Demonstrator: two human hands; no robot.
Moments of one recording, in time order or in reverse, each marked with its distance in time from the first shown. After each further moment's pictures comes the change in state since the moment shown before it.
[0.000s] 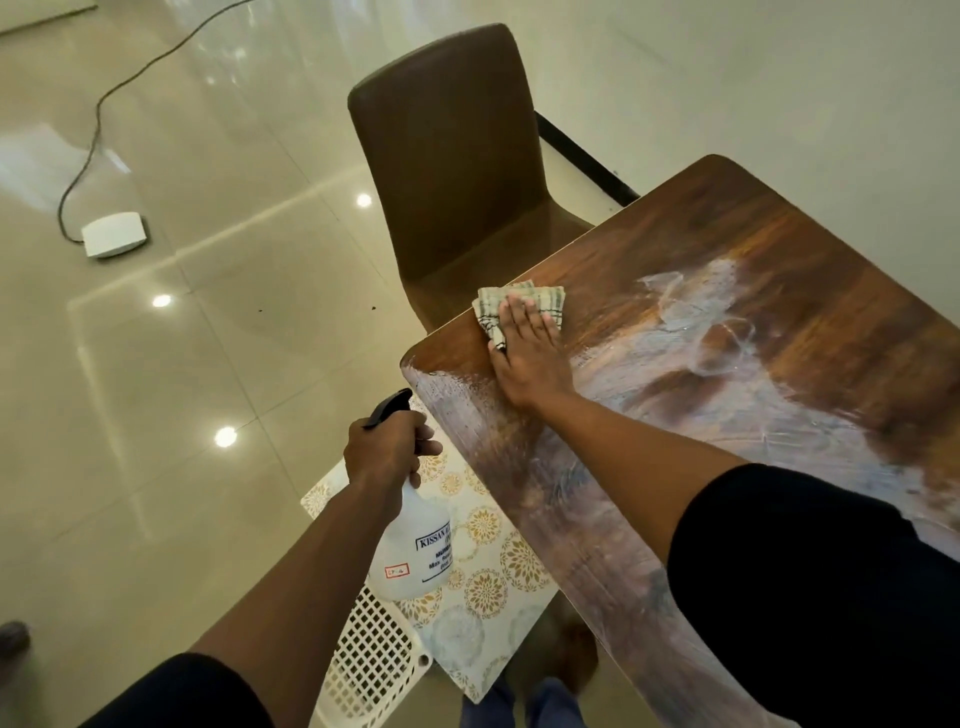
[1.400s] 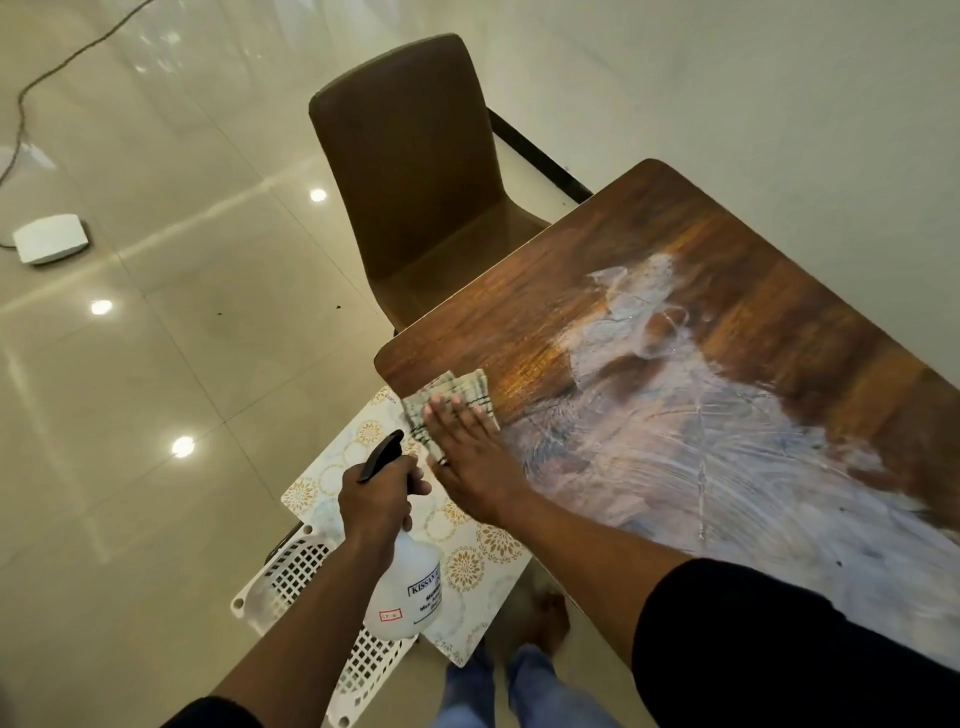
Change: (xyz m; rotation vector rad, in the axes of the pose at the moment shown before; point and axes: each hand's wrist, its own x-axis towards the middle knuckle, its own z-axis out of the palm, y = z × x) left_hand -0.044 -0.050 -0.016 0.012 -0.043 -0.019; right_hand -0.142 -0.048 0.036 0.039 -0.140 -0.230
